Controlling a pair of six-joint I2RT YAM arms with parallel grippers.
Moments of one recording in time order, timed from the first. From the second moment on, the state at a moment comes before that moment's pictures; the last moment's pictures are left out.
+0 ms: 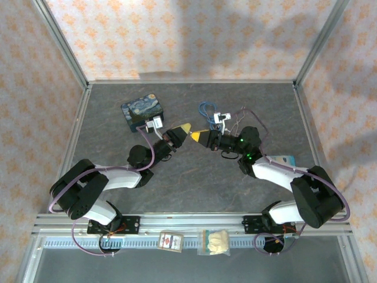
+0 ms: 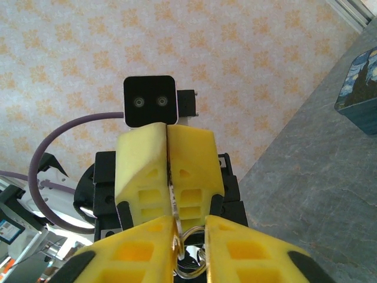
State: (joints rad) left arm -0.65 1.48 0.47 1.43 0.21 -1.07; right arm 0.53 1.35 0.57 0.95 -0.83 1.01
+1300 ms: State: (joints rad) left arm -0.15 1.41 0.47 0.44 -0.02 -0.85; right arm 0.53 1.39 0.65 0.30 -0.41 0.60
